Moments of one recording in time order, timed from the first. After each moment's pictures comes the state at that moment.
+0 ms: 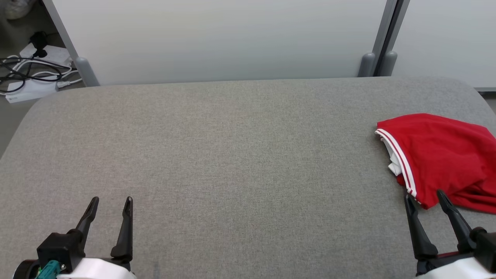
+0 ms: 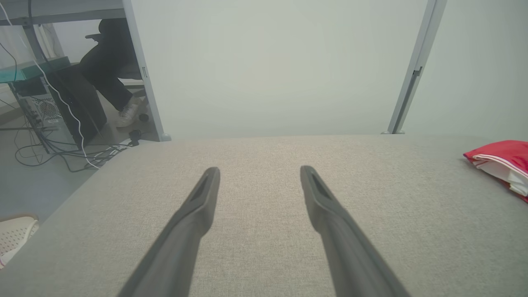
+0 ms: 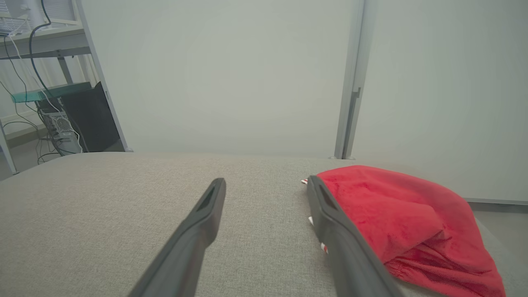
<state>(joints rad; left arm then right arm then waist) 0.02 0.58 -0.48 -0.14 -0.69 0.44 -0.20 0.10 -0.16 0.03 -0.02 0.22 0.13 -0.15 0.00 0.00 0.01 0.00</state>
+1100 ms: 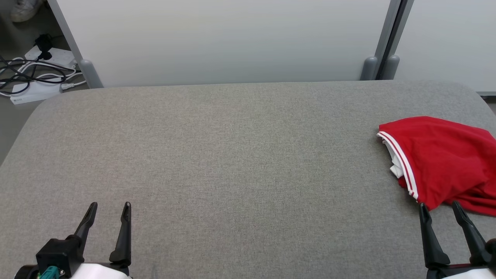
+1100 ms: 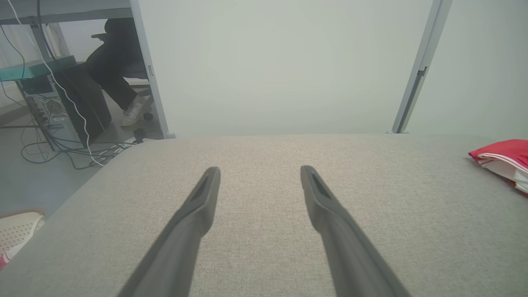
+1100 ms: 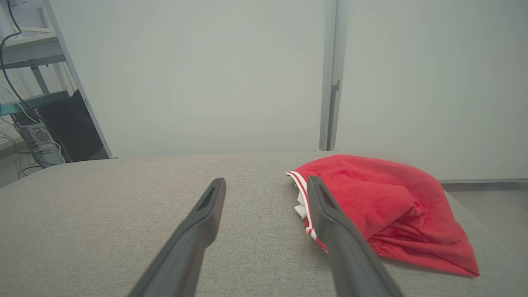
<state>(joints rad) 0.04 0.57 -0.48 -0.10 -0.69 0.42 -0.23 0.18 -0.09 -0.07 -0.09 0.21 0.13 -0.11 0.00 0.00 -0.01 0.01</state>
